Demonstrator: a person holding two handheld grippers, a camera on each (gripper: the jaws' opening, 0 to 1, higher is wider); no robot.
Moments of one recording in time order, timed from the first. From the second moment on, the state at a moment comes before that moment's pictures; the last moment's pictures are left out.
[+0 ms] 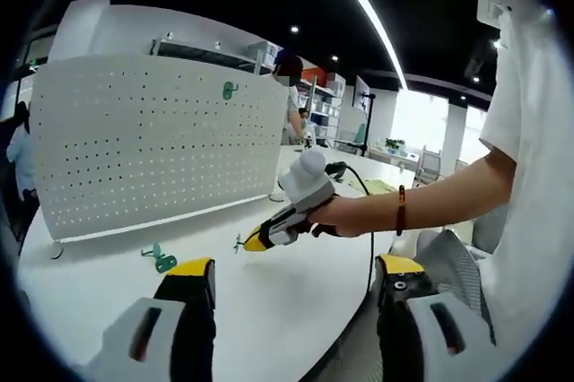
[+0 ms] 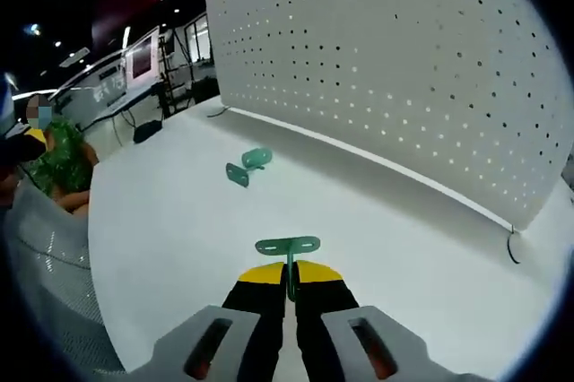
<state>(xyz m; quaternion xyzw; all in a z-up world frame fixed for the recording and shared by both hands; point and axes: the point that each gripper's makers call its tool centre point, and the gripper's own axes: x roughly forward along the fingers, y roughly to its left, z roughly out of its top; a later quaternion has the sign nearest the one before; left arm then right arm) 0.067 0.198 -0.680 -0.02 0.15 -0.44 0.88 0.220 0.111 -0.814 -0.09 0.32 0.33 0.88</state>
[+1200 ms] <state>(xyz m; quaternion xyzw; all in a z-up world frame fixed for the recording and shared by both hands) 0.073 0.199 -0.674 -0.05 0.15 -0.44 0.88 0.153 0.144 -0.759 -0.14 0.27 0.37 0.88</state>
